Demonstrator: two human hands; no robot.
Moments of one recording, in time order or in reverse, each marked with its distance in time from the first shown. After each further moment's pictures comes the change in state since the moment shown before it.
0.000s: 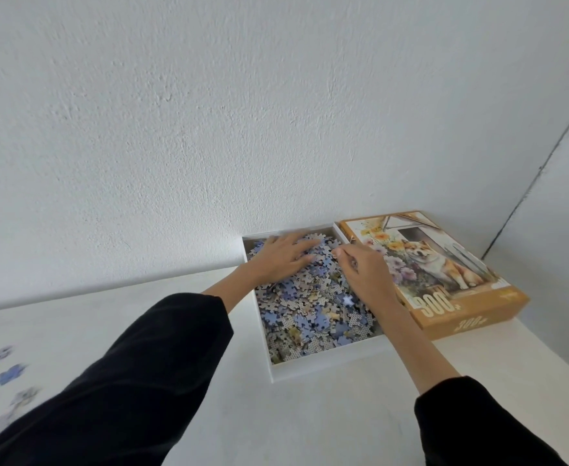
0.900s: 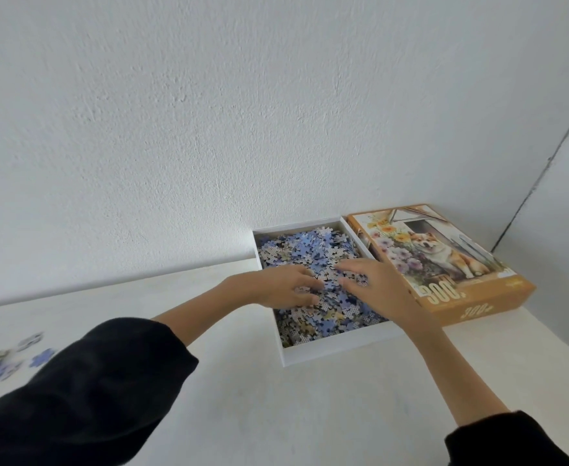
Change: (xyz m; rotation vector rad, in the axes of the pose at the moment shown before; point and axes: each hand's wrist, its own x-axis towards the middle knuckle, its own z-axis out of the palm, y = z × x) left_hand -0.072 0.037 -0.031 -0.046 -0.366 0.104; right_hand -0.033 -0.018 -0.025 -0.058 -0.299 -0.017
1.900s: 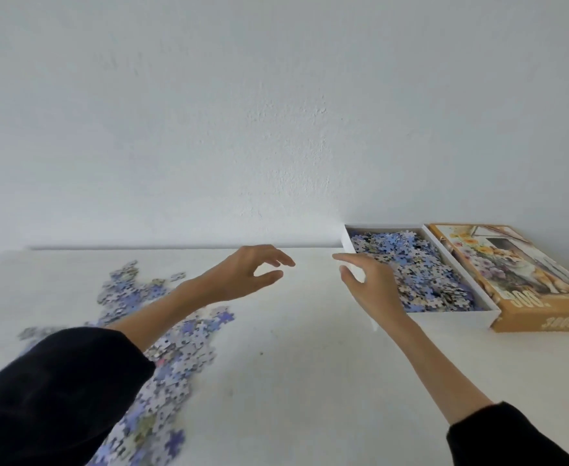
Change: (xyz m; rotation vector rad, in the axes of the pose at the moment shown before) left_hand -0.227 -0.065 0.032 -0.299 0.625 -0.085; right_hand -0.027 -0.168 0.069 0.269 0.194 -0.122
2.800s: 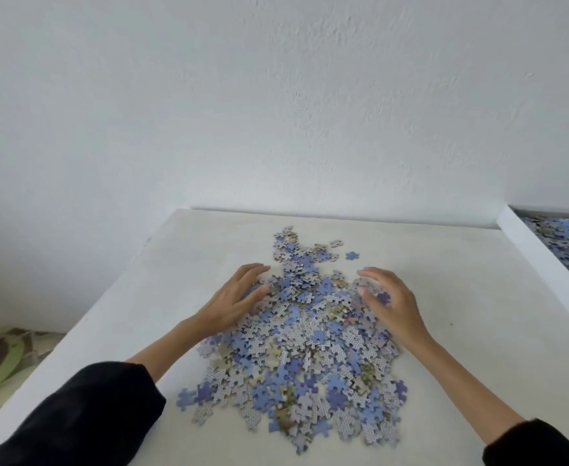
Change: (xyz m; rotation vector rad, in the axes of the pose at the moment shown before) left_hand -0.285 -0.176 -0.066 -0.059 0.136 -0.417; right_hand -0.074 -0.135 0.214 0.119 -0.265 0.021
